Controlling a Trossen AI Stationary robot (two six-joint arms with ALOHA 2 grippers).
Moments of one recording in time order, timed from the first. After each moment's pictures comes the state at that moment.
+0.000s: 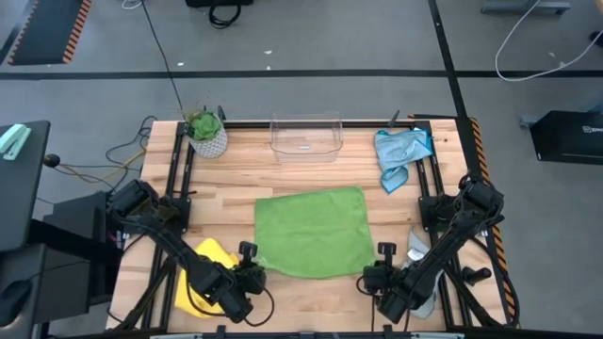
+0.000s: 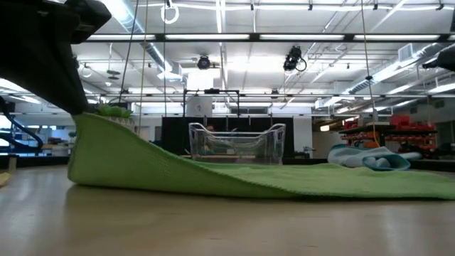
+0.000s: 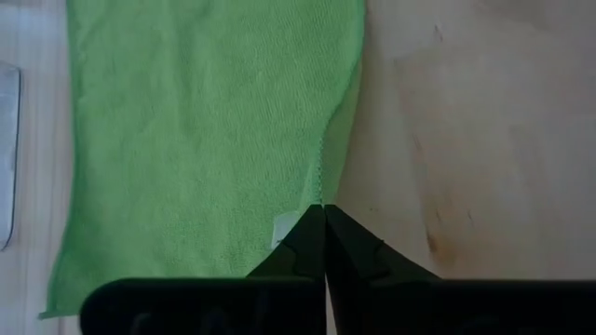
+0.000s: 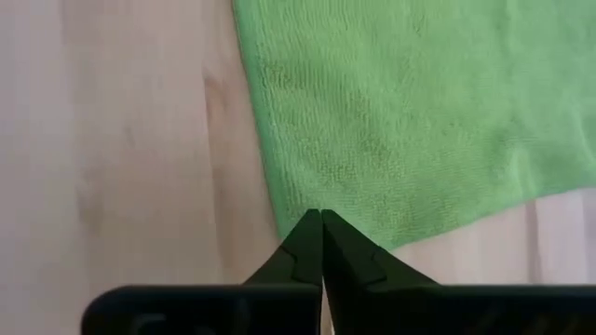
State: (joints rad) left arm -0.79 1.80 1.17 -0.68 -0.65 -0.46; right arm 0.89 1.85 1.11 -0.90 0.47 0.97
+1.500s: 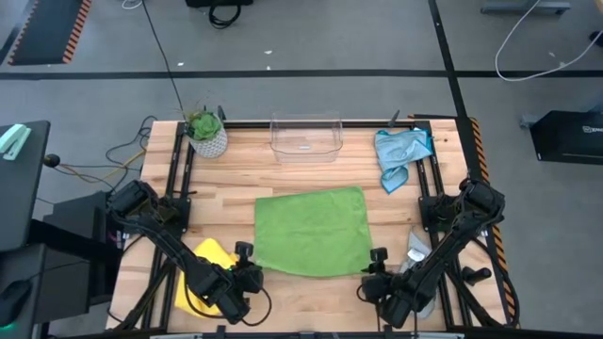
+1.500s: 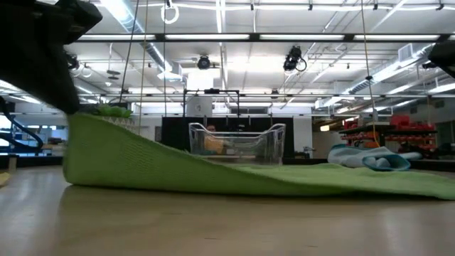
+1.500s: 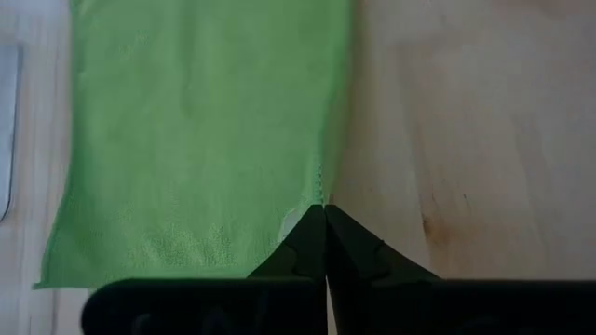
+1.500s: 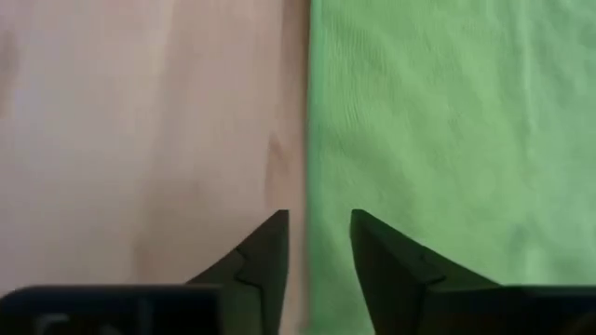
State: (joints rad) left arm -0.80 1.80 1.17 -0.72 -0.68 -0.55; right arm 0.91 1.85 1.05 -0.66 0.60 0.75
